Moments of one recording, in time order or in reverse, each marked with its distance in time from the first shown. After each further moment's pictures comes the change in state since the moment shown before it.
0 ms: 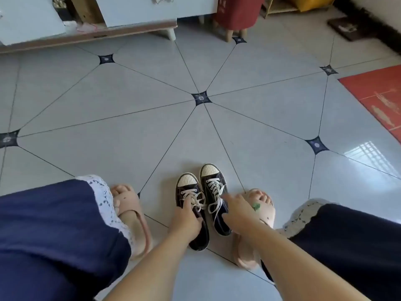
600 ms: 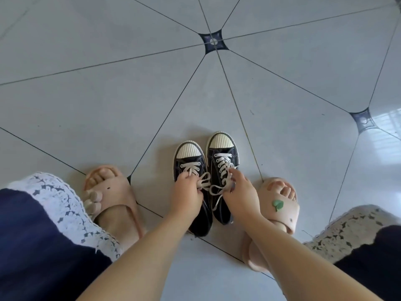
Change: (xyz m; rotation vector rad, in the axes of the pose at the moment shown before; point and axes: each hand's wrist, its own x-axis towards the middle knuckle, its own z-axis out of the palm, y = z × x) left_hand 0.089 -0.003 0.005 0.048 0.126 0.135; right_hand 0.097 0.009 0.043 0.310 0.189 0.121
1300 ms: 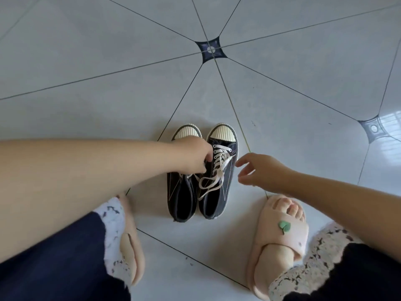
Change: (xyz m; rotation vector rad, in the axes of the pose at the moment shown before) left_hand 0.104 0.073 -0.100 0.534 -0.465 0.401; right_hand 0.077 -0.039 -0.098 -0.134 -0.426 -0.101
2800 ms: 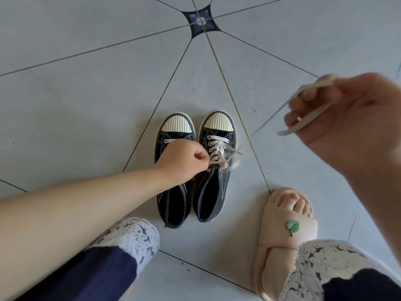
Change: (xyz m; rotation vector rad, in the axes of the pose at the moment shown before) left_hand 0.021 -0.011 0.058 -0.581 0.348 -0.022; right_hand -0.032 -0.016 -0.066 1.351 0.221 -0.434
